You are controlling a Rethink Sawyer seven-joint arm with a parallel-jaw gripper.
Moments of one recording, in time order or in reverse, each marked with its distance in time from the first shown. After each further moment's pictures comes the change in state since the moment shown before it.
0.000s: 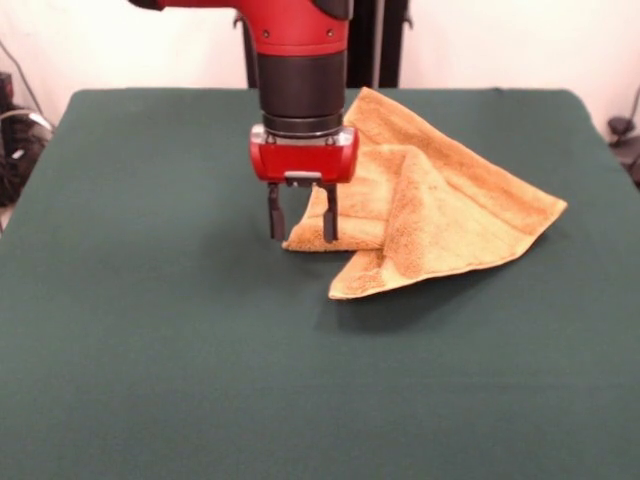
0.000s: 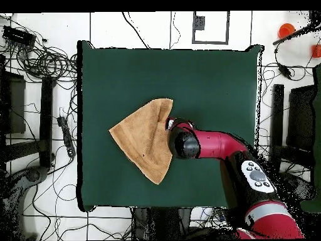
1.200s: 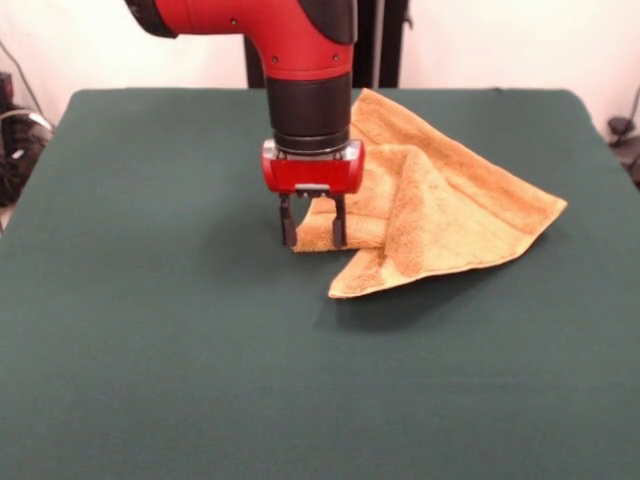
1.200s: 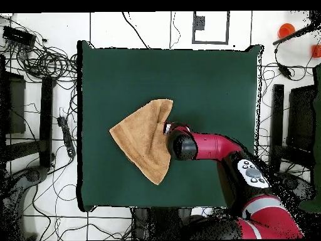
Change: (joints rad) arm -0.003 0.051 0.000 0.000 0.000 0.000 0.000
